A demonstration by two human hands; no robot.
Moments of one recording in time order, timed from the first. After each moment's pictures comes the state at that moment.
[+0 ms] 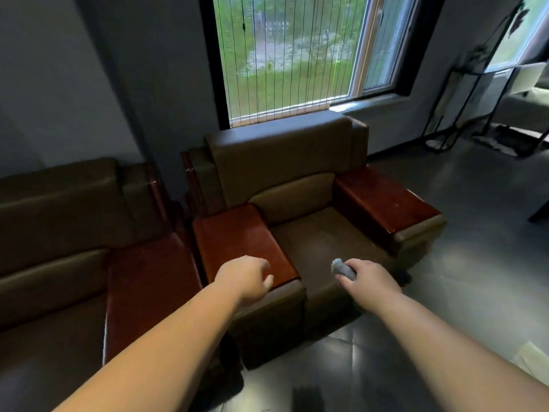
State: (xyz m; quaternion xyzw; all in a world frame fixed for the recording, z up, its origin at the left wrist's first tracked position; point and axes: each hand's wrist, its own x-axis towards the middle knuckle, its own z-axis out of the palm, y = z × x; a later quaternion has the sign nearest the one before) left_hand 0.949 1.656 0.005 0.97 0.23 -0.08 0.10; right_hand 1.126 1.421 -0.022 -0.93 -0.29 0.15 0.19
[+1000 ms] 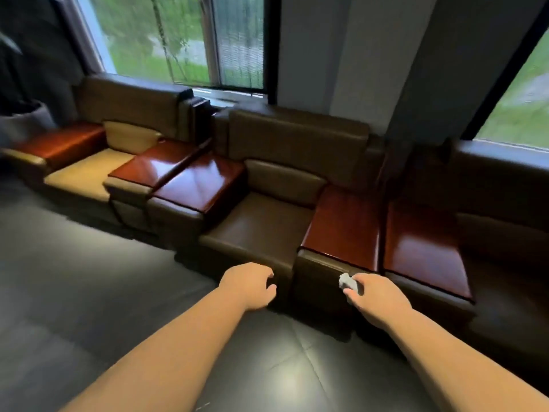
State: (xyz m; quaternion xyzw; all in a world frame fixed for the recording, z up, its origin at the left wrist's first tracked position) left_hand 0.366 1.505 -0.001 0.79 0.58 -0.07 0.18; right_hand 0.659 1.463 -0.004 -0.72 -0.68 0.16 0.00
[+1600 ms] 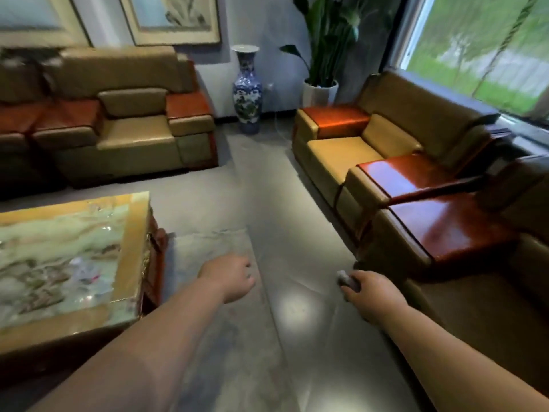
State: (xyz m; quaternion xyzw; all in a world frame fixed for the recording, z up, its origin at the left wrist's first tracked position) left_hand -0.183 1.337 -0.023 0.39 0.90 0.00 0.19; right_hand 0.056 1.554 -0.022 -0.38 -0.90 0.19 -0.08
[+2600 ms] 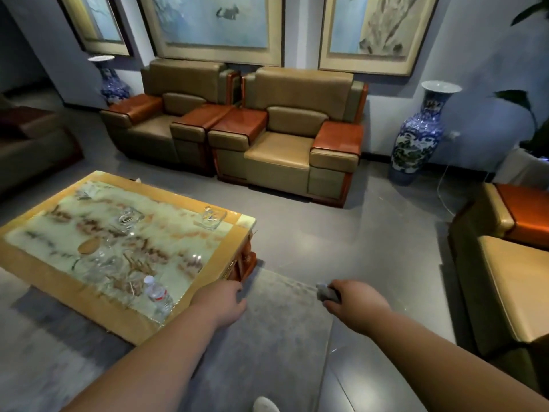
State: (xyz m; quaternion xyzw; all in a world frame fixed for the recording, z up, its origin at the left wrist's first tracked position) left_hand -0.500 1.372 -0.051 0.04 0.98 0.06 0.19; right_hand -0.483 1.687 -0.044 0.05 -0.98 0.12 -0.16
